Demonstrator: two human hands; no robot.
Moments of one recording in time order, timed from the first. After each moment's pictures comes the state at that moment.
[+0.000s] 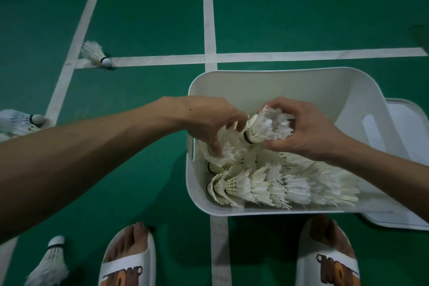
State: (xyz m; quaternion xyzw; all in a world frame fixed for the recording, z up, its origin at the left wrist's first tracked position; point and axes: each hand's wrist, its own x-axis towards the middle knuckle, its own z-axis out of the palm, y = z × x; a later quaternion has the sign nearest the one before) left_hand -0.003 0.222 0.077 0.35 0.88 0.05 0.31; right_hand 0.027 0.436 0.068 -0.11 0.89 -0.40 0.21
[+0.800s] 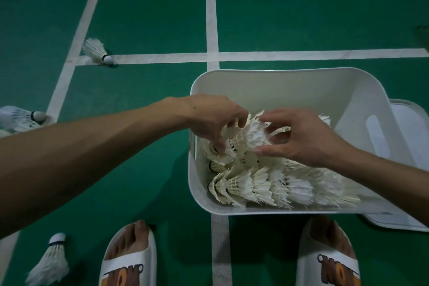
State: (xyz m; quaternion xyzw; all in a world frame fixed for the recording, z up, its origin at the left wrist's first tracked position) left_hand -0.006 0.225 0.073 0.32 0.90 0.04 0.29; right_hand 0.033 0.426 0.073 -0.16 0.91 -0.31 0.21
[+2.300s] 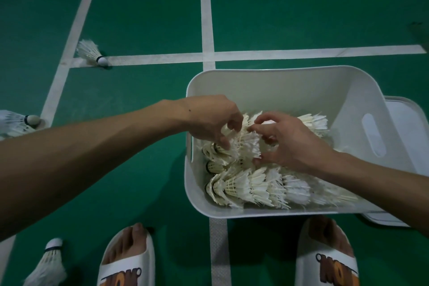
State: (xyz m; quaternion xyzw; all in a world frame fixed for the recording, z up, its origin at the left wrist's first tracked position) left_hand -0.006 0.227 0.073 0.34 0.90 0.07 0.26; right_hand 0.033 0.424 0.050 -0.24 0.93 -0.19 0.18
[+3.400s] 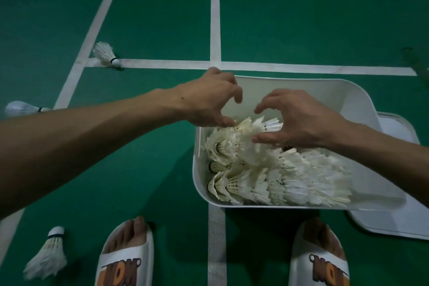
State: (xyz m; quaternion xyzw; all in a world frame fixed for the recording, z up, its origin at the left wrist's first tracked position) left_hand 0.008 0.210 0.109 0.26 0.95 0.07 0.13; right_hand 0.016 0.410 0.113 -0.27 0.94 -0.09 0.16
